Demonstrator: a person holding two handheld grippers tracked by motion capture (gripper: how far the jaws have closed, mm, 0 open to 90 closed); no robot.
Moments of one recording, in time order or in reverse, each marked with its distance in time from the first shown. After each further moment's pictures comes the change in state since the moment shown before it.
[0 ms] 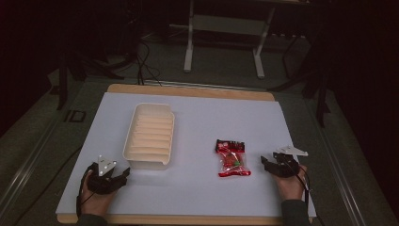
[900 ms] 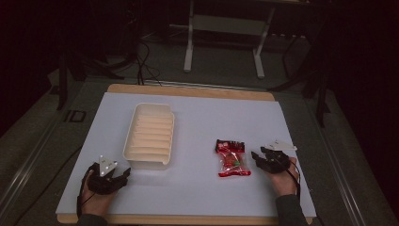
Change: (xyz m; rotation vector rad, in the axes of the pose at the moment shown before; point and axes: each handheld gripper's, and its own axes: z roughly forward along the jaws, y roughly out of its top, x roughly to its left) left arm -0.002 0.000 0.001 0.004 0.005 0.016; right arm 0.032 0.029 -0.002 -0.040 0.072 -0.145
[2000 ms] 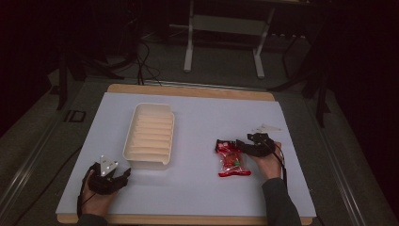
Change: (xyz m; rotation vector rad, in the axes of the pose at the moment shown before) left arm -0.001 0.000 0.001 0.007 0.000 0.012; right arm 0.007 0.044 0.042 -0.014 0.126 0.049
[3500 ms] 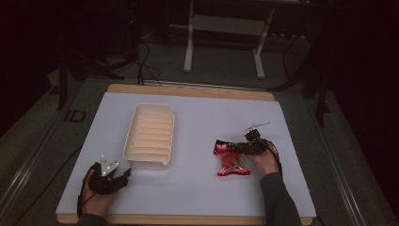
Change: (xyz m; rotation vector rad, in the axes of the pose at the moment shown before) left arm -0.001 0.000 0.001 0.007 0.004 0.005; right arm -0.003 0.003 0.028 0.261 0.129 0.049
